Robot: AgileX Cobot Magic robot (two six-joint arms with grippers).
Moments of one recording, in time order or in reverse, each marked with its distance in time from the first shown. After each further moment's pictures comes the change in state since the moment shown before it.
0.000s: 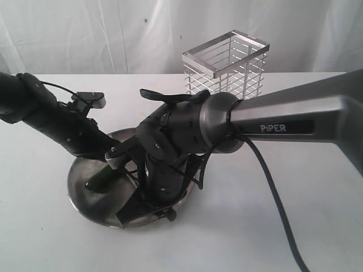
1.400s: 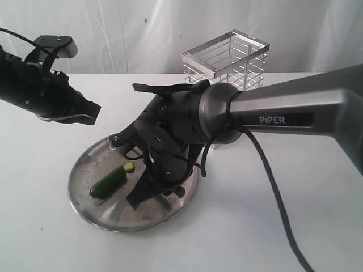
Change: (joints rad) left arm 0.000 -0.424 0.095 0.125 0.078 -0.108; right arm -0.016 0.004 -0.052 -0.214 0.030 0.094
